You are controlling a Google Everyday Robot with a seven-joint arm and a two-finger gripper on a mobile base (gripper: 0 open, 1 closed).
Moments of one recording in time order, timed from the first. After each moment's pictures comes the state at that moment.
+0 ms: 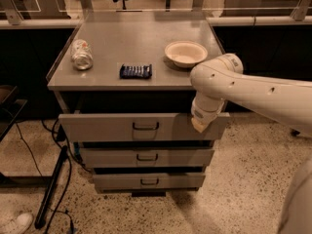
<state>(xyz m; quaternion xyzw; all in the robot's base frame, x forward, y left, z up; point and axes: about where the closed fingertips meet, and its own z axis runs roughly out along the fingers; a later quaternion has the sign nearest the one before) 0.614 -0.174 0.659 -0.38 0.92 -0.05 0.08</state>
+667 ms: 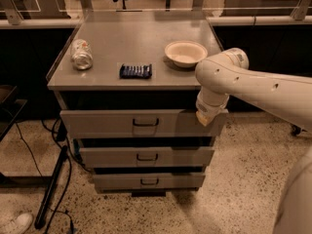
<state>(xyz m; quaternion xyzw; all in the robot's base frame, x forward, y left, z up) 0.632 -0.193 0.671 -0.34 0.93 -0.07 0.10</state>
